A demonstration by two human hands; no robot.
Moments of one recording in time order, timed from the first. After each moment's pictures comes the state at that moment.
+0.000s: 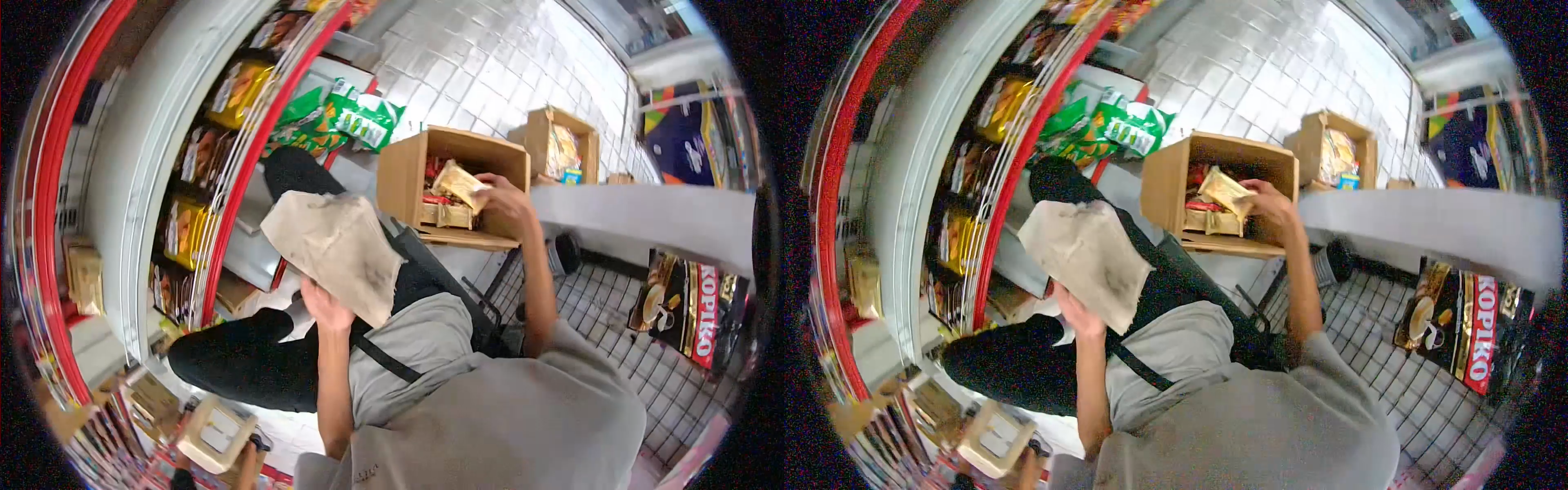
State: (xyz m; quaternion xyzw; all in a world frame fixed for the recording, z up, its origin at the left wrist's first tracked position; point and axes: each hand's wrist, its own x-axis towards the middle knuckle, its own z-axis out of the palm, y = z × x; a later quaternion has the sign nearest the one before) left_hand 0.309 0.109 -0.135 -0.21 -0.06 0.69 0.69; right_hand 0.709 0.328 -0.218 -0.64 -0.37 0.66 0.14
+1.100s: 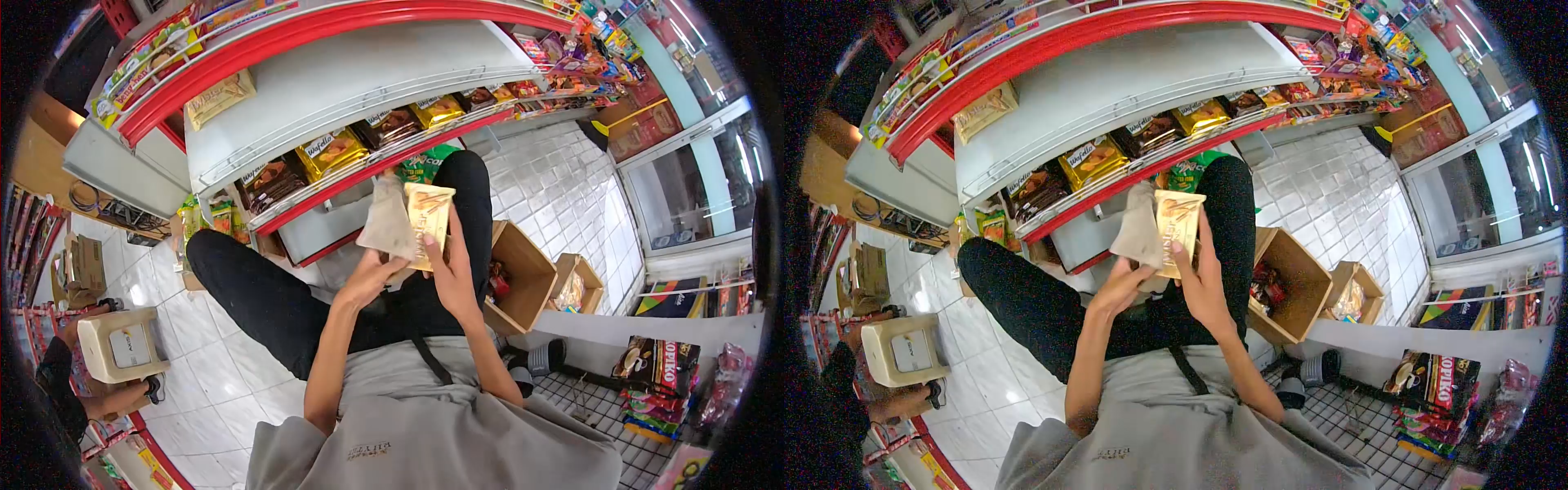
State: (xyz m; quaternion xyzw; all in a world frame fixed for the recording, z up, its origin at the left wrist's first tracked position) left_hand 0.227 0.055 -0.060 0.18 0.45 0.68 0.55; right_hand 0.362 0.139 0.013 -0.34 -0.69 0.56 0.31
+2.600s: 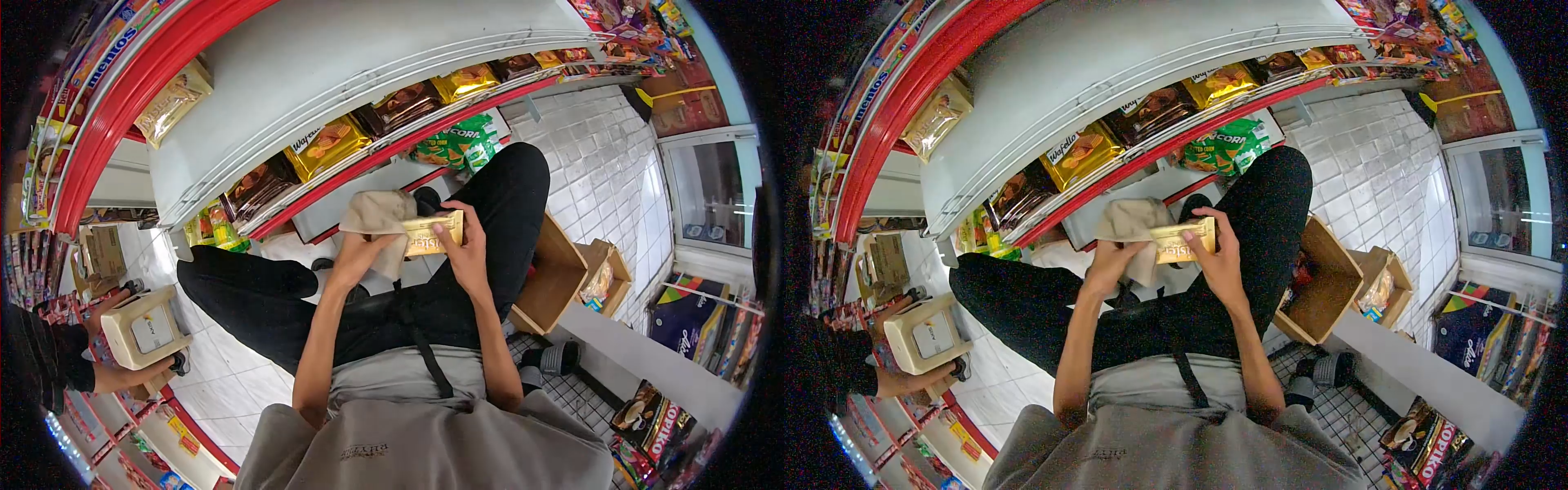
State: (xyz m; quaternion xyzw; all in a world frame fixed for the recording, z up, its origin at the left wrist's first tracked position) left_hand 0.171 0.105 -0.124 0.16 0.60 0.61 0.49; right_hand 0.344 0.231 -0.092 -0.36 -0.59 0.66 0.29
